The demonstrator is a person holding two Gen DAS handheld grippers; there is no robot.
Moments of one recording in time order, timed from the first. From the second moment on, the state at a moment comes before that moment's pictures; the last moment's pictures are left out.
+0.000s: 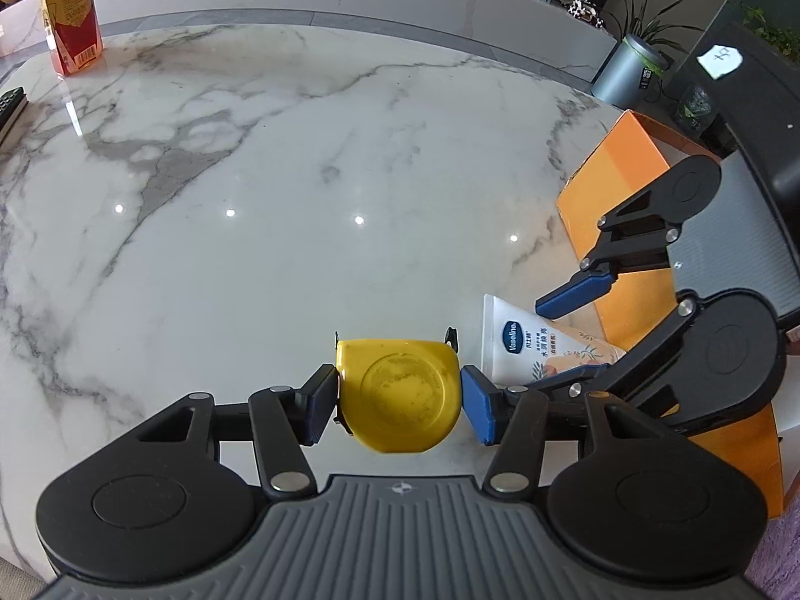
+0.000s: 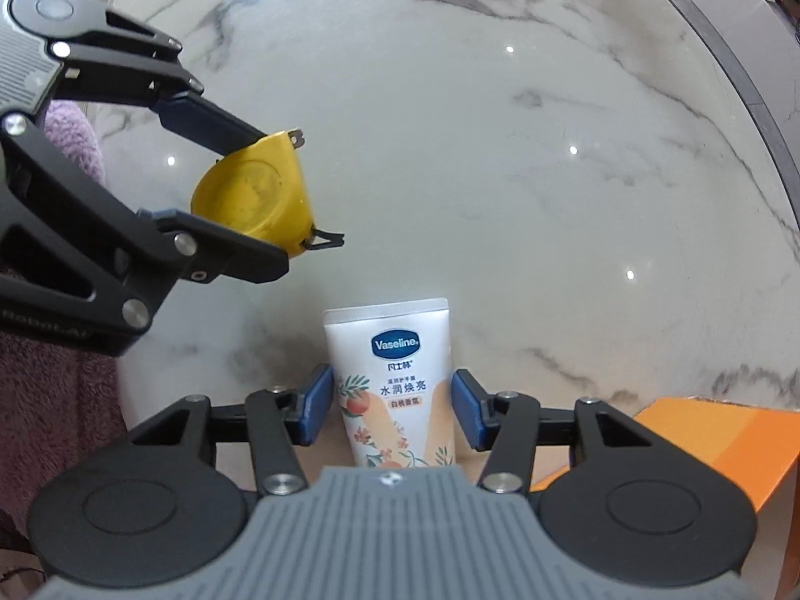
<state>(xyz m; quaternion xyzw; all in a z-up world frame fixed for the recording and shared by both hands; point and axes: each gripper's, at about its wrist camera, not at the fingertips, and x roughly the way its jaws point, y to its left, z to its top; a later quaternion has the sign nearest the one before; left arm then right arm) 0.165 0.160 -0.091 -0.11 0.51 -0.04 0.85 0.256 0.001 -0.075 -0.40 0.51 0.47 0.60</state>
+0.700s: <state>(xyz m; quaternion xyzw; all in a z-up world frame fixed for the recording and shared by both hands) 0.135 0.137 -0.066 -0.11 0.51 -0.07 0.85 0.149 -0.060 -0.029 -0.37 0.46 0.51 0.63</state>
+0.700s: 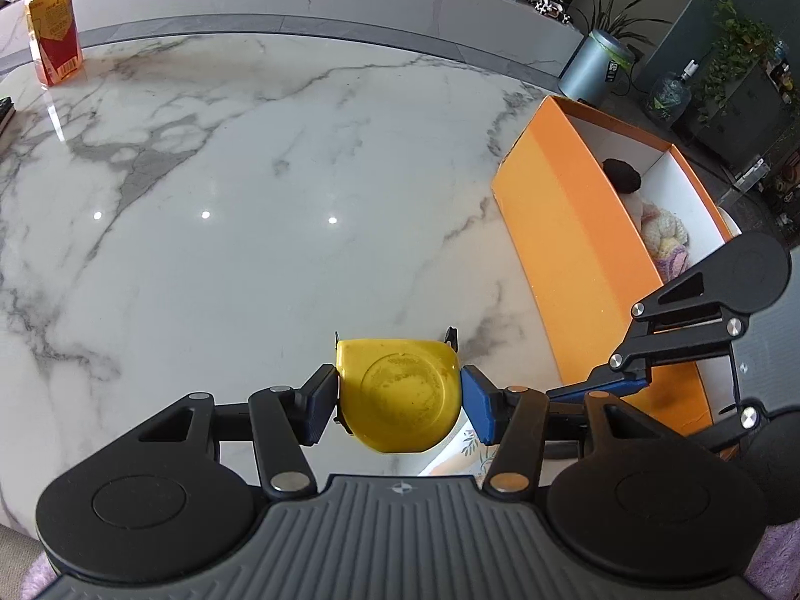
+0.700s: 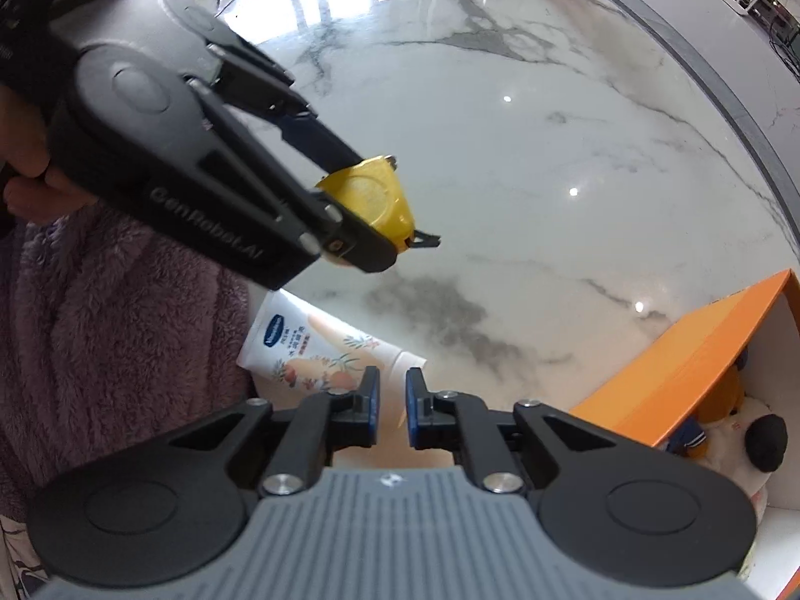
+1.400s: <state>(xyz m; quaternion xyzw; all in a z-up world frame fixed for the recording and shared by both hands) 0.109 0.155 -0.065 -0.11 0.51 -0.02 0.85 0.071 0.003 -0.109 -0.58 0.29 0.57 0.50</state>
